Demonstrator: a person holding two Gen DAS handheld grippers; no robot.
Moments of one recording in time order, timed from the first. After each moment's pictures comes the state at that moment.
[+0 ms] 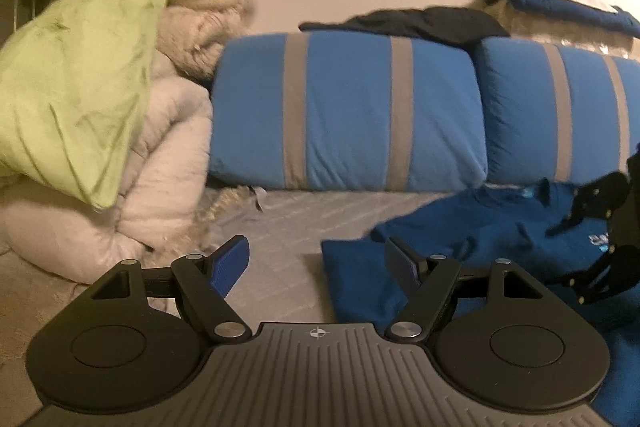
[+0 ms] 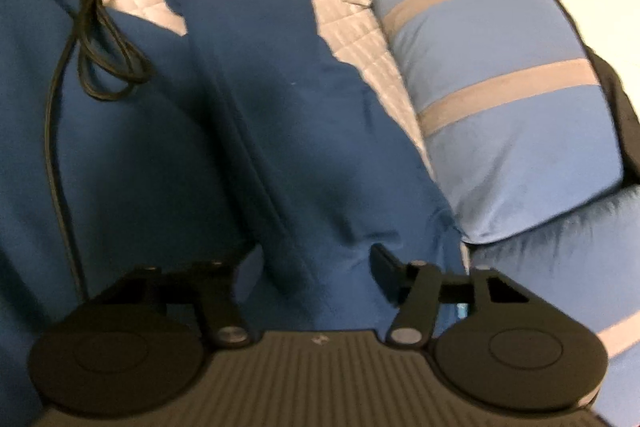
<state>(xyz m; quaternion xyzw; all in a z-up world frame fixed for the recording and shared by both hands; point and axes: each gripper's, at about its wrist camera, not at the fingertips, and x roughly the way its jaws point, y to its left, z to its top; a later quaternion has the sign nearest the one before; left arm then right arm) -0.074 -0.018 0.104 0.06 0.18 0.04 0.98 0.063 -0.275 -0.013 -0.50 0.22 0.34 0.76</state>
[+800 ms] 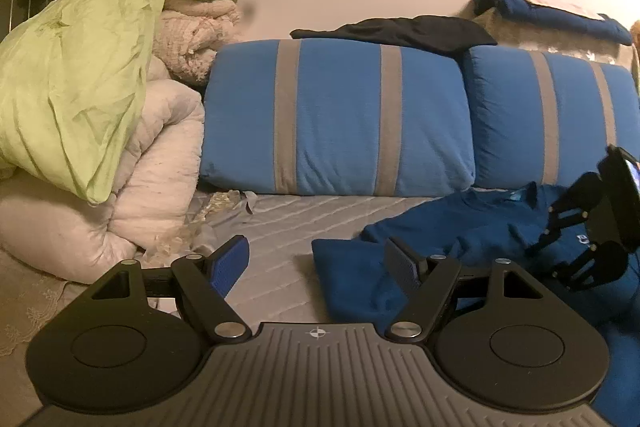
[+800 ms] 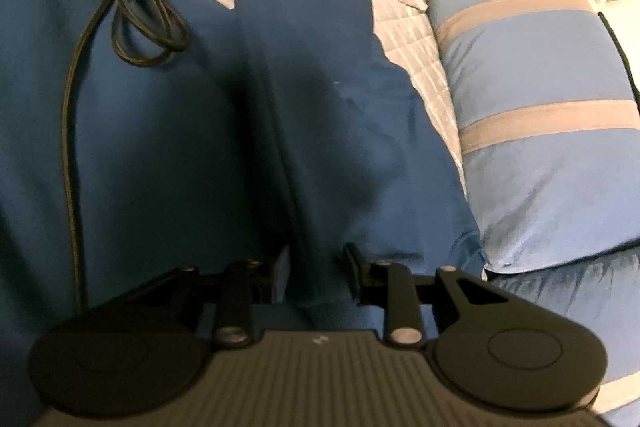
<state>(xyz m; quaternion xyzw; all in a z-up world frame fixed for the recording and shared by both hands) -0.085 -0.017 0.091 0.06 0.17 0.01 0.98 0.070 -0.266 -0.022 -0.56 0.22 0.39 0.70</state>
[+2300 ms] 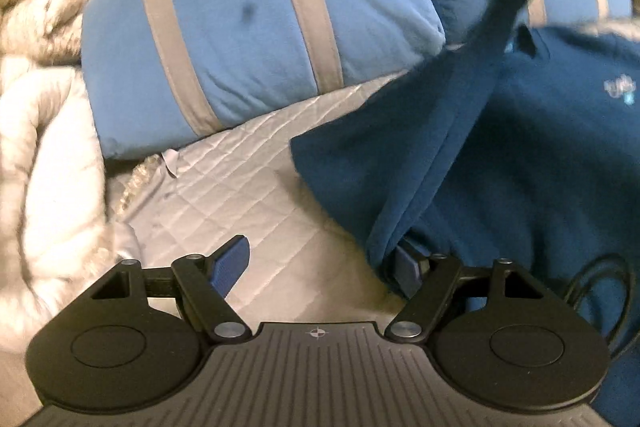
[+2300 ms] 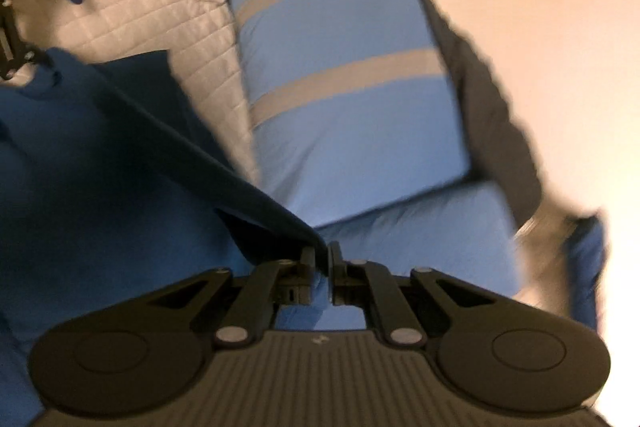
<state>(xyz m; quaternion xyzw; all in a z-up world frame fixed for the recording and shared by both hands) 0.037 -0.066 0.026 0.23 0.32 -0.04 0.92 0.144 -0.311 0.138 -0.51 0.21 0.22 0.80</state>
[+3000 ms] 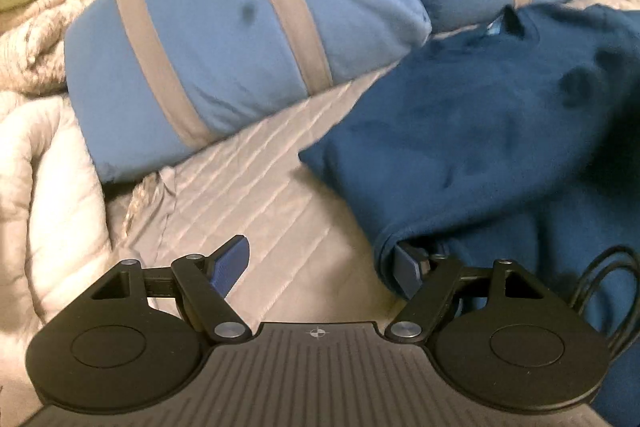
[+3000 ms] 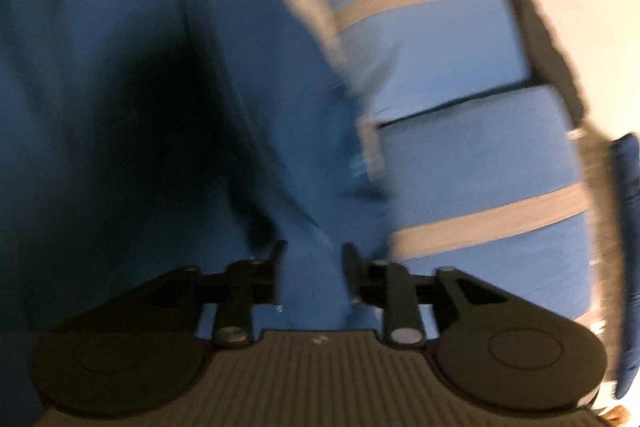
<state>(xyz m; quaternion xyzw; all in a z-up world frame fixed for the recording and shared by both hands) 0.047 -0.074 0.021 0.26 0.33 -0.05 0.91 0.038 -0.397 0.030 -0.53 0.27 0.23 0.77</state>
